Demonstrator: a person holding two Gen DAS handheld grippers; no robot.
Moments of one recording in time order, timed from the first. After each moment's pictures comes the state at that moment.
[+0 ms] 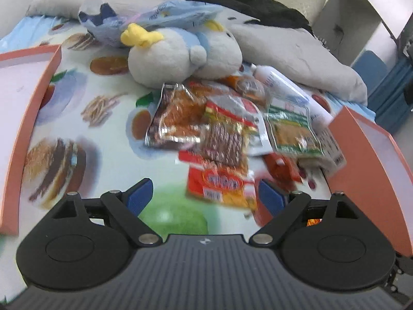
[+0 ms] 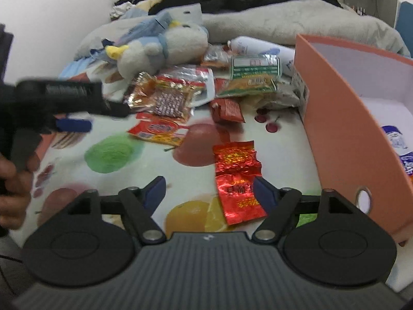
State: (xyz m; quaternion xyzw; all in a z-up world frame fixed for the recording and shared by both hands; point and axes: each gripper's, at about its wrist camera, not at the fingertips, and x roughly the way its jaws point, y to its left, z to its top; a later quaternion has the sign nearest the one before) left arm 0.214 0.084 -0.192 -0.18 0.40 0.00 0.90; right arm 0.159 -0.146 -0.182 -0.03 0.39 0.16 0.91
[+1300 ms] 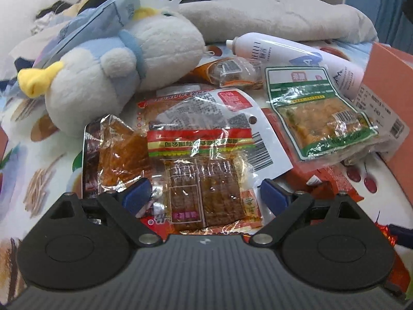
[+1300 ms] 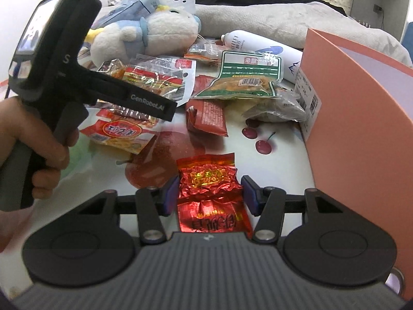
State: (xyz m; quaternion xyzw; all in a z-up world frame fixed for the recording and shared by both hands) left arm 0.325 0.014 -0.251 0.01 0.41 0.00 0.91; right arm 0.213 -0.143 -0.217 -0.08 0.38 0.16 0.91
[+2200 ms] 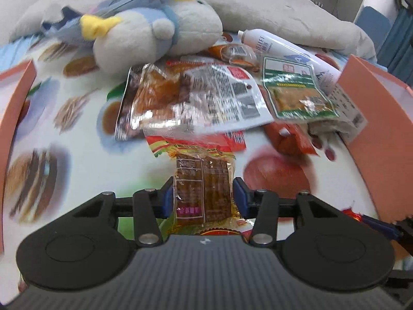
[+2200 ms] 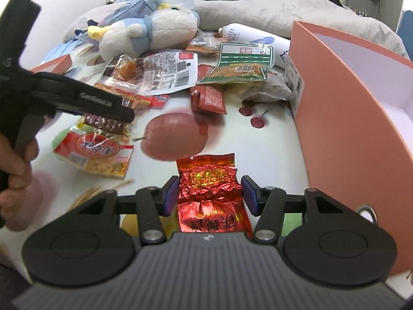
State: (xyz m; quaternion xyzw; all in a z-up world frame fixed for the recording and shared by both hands) left arm 0.232 0.028 -0.220 -0.09 0.45 0.00 0.89; right arm 0.171 -0.152 -0.200 -0.07 0.40 0.16 0.90
